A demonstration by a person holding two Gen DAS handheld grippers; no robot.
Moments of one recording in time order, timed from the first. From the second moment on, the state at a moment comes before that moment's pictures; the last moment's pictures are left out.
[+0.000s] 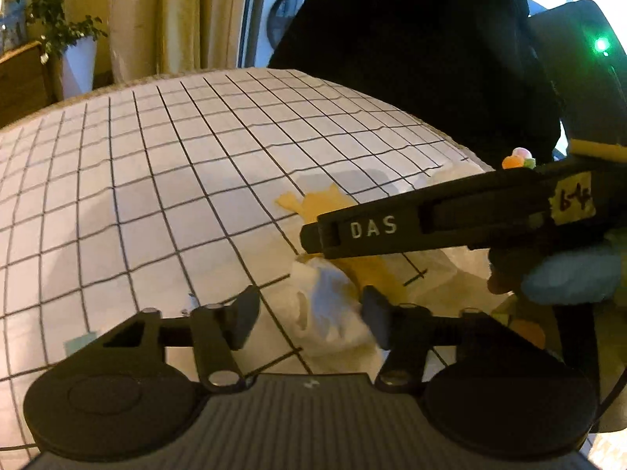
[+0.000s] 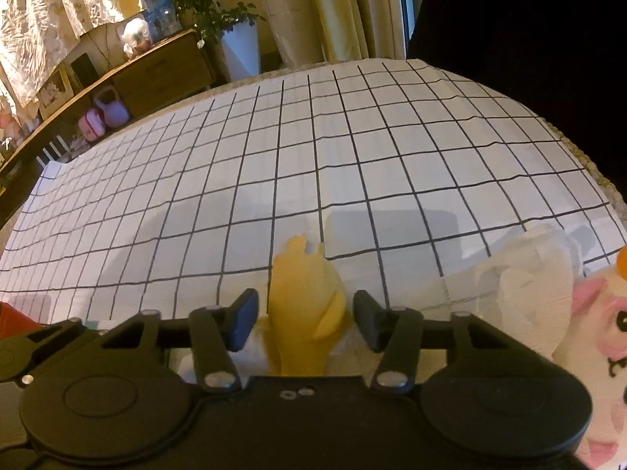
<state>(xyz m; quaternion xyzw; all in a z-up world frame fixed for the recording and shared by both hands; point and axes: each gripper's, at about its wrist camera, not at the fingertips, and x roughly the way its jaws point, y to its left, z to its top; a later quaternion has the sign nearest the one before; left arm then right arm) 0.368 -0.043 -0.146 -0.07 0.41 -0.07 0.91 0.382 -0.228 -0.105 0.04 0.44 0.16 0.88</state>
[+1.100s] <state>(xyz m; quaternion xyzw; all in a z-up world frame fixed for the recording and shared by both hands) 0.323 -0.031 -0.102 -0.10 0.37 -0.09 0.92 0.295 -0.273 -0.036 0.06 0.37 0.15 0.91</state>
